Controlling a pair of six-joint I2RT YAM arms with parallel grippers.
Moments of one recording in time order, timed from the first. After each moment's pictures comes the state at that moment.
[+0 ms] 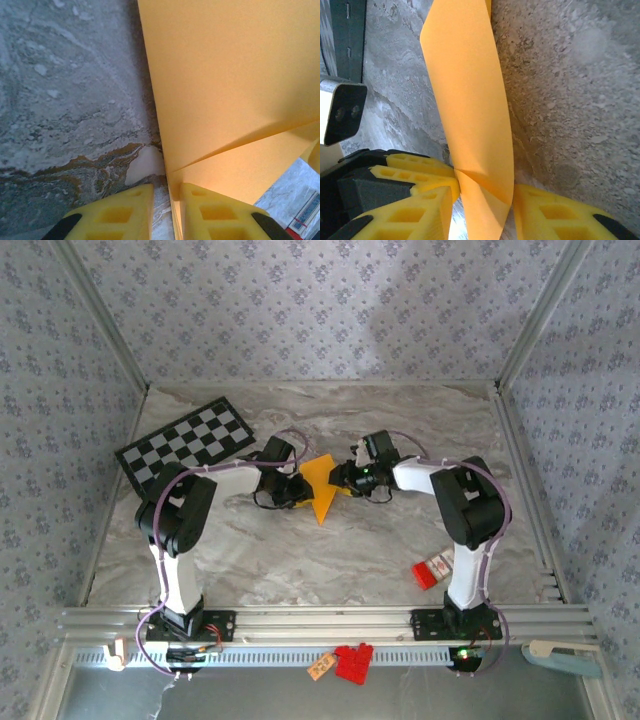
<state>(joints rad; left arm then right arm) -0.54 1.89 1.10 -0.32 0.45 -0.80 0.43 1.93 1.07 -0.05 -0.65 0.74</state>
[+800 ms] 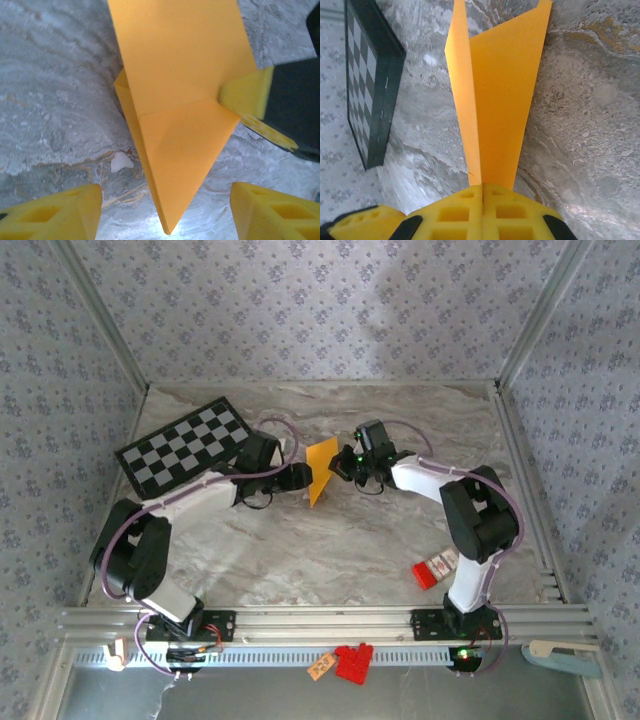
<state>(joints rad) -0.57 1.55 0.96 -0.21 0.24 -0.59 0.49 1.81 1.10 -0.05 -0.38 1.02</state>
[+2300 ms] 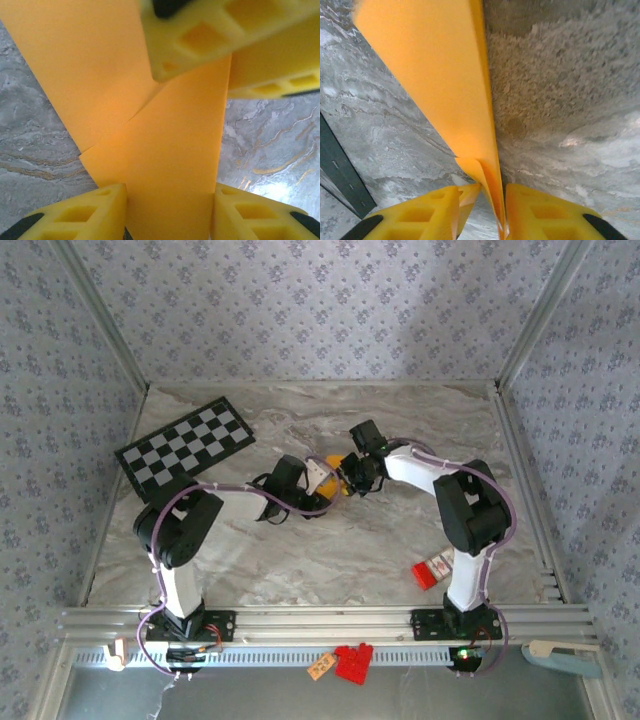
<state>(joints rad) -0.68 1.83 0.88 0.16 0.27 -0.02 0.49 1.89 1.24 -0.44 -0.37 1.30</state>
